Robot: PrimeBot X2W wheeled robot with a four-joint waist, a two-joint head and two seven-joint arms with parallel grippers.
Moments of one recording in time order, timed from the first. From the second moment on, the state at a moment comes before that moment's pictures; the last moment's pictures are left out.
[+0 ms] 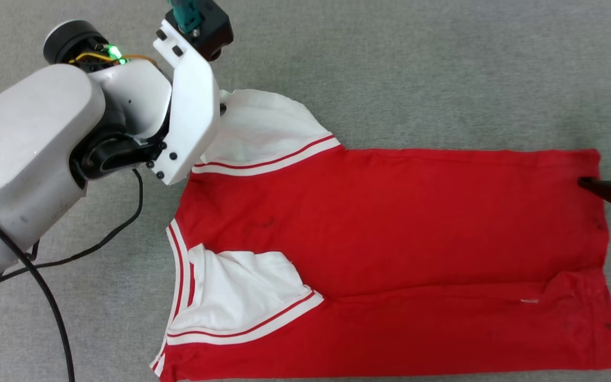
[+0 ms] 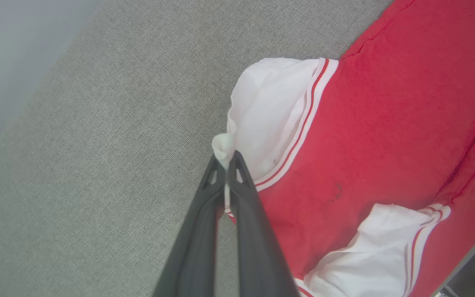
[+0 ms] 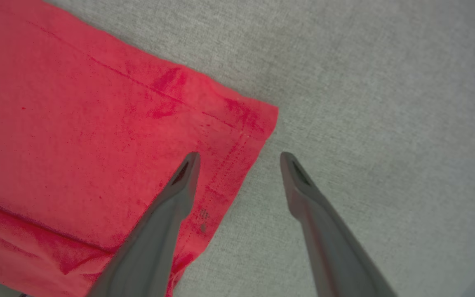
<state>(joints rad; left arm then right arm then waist) -1.32 0.72 -1.19 0.20 -1.08 -0.13 0.71 -0.80 -0.84 0.62 0.26 0.85 0.13 0.88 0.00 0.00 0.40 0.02</state>
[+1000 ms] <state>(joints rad) -1.22 0.82 -1.20 0.13 -1.14 -0.11 0.58 -0.82 -0.81 0.77 0.37 0.95 0.13 0.69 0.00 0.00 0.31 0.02</state>
